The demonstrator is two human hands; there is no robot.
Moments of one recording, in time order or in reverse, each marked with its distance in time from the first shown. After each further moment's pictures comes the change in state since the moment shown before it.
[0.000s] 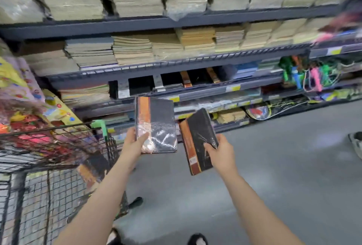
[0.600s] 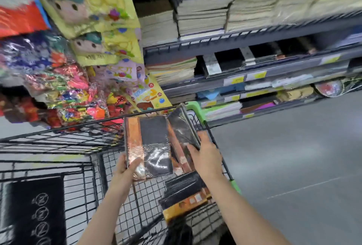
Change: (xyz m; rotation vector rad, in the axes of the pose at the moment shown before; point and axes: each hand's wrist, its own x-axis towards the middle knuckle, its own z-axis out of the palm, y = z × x) left_hand 0.045 -0.076 -0.395 0.018 0.083 -0.325; right_hand -0.093 -0.161 0.366 -0.280 -0.120 -0.134
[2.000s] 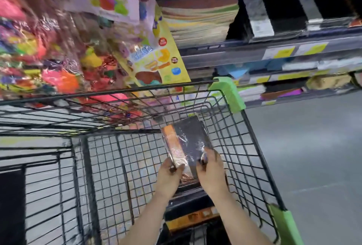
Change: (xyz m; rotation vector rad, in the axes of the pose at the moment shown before) left_hand 0.099 -0.132 0.088 0.345 -0.063 -0.058; right_hand 0.026 0.098 0.162 -0.010 -0.205 0.145
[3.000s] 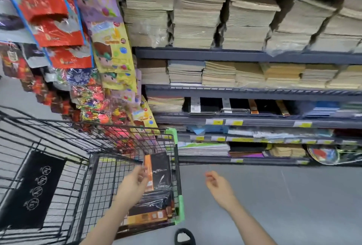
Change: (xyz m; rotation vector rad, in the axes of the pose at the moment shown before) left_hand -0.245 0.156 0.023 0.390 0.323 0.332; right_hand -0.094 0.050 -0.316 0.118 -0.242 -0.244
